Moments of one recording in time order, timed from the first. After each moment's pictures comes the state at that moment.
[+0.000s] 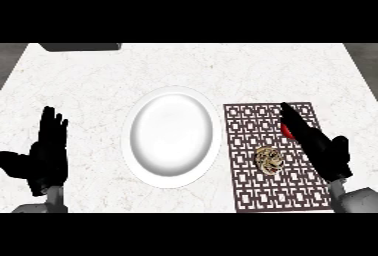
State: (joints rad) left arm -0.01 0.23 -0.01 -1.51 0.26 0.45 -0.03; right arm -0.13 -0.51 0.33 -1.48 -0.31 -0.05 0.05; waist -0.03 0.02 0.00
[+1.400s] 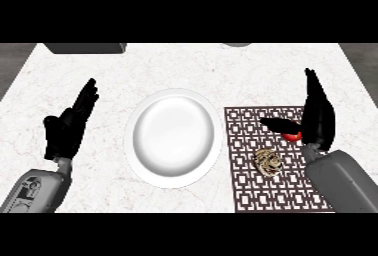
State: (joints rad) left arm -0.23 0.36 -0.15 -1.41 0.11 0.19 0.06; right arm -0.40 -0.45 0.40 -1.31 0.48 -0.68 0.56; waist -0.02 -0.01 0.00
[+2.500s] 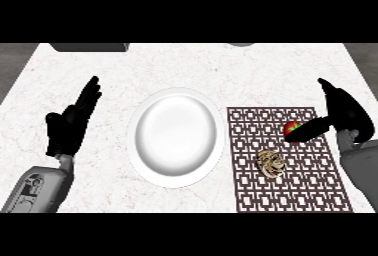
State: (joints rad) left arm -0.25 0.32 -0.11 -1.40 0.07 0.14 0.07; right arm -0.43 -0.58 0.29 -1.48 0.34 -0.01 1.02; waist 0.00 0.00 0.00
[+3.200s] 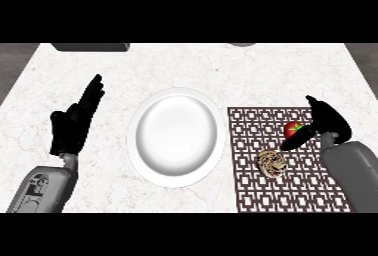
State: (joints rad) left arm -0.25 0.27 -0.08 -1.43 0.00 0.11 0.11; right arm -0.43 -0.45 0.23 -1.21 0.44 0.08 0.89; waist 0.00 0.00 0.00
